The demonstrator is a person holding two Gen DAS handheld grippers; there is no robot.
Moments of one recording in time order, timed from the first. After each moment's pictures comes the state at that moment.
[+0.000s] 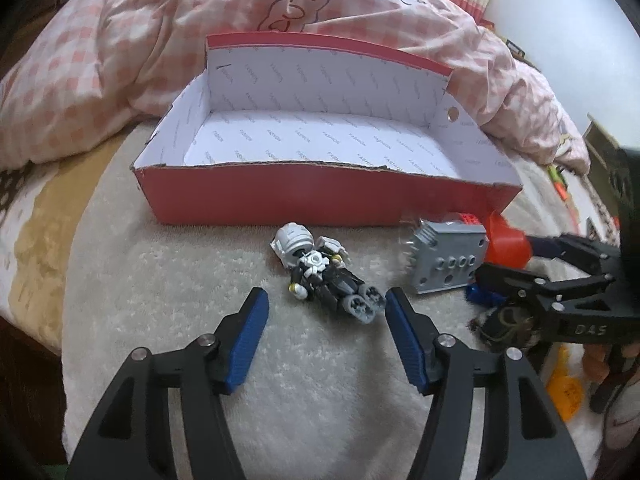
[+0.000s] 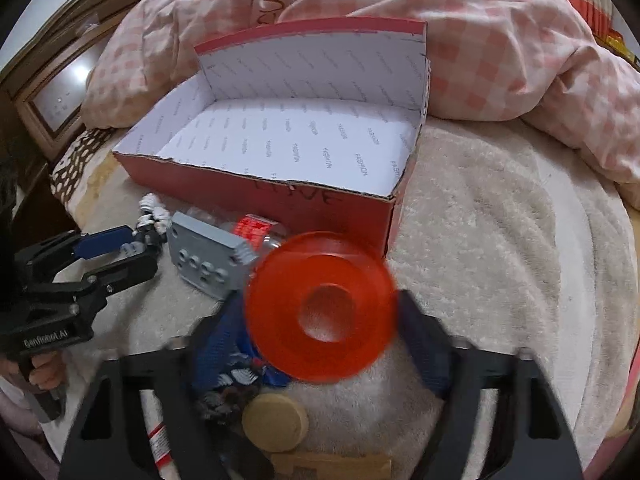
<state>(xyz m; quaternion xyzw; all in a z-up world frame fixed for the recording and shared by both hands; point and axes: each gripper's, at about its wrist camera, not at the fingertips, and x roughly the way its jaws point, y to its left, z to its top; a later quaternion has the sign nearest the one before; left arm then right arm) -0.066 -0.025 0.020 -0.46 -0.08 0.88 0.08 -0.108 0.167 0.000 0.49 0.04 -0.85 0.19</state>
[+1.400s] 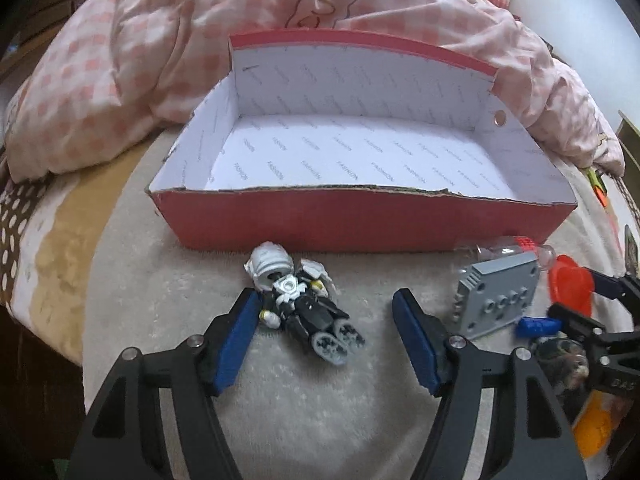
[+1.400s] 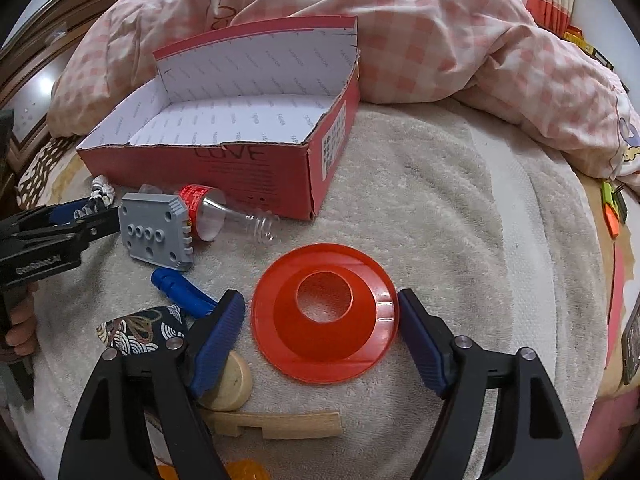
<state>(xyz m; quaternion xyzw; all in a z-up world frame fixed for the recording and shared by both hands) -0.088 -0.027 0.008 -0.45 -0.03 0.89 0.01 -0.081 0.191 -0.007 0.47 0.04 -0.88 0.11</state>
